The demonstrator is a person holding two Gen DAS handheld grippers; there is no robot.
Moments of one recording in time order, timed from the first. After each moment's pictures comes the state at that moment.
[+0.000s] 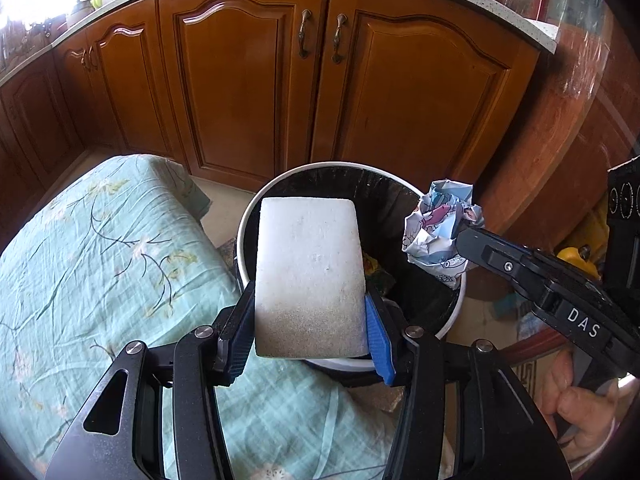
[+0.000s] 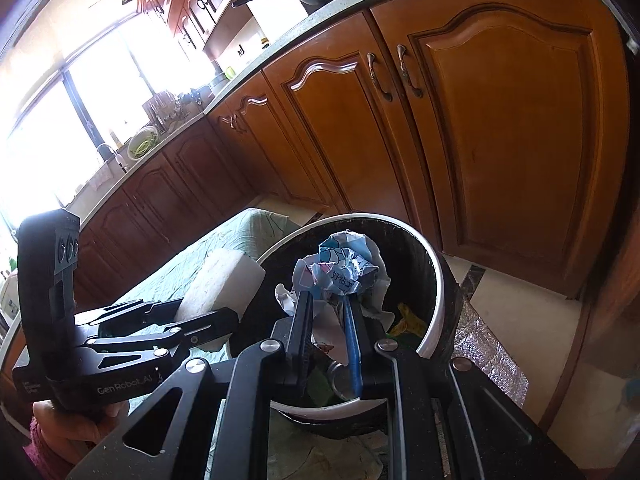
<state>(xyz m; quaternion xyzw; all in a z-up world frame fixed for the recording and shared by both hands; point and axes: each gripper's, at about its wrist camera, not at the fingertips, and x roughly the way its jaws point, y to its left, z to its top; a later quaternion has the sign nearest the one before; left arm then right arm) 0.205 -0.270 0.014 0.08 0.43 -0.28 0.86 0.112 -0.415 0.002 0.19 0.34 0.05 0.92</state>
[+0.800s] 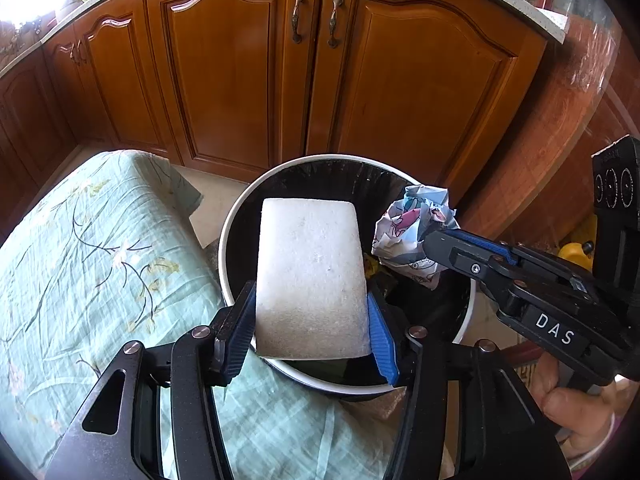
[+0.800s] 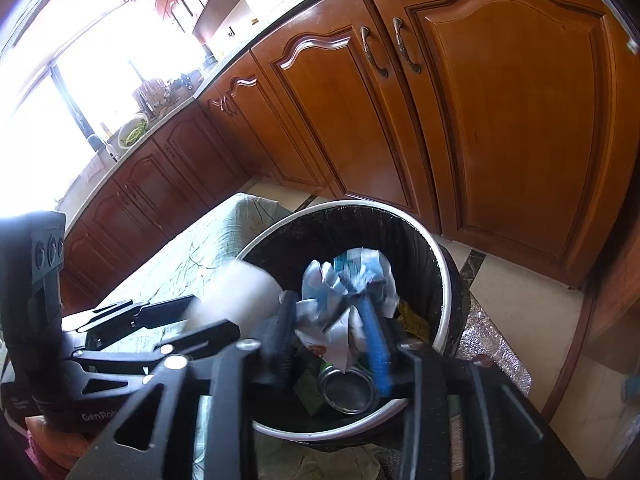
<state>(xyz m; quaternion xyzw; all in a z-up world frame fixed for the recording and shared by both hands) 0.226 -0.288 0.003 0.09 0.45 -0.28 0.84 0.144 -0.419 -0.006 0.21 0.37 0.05 0.90</state>
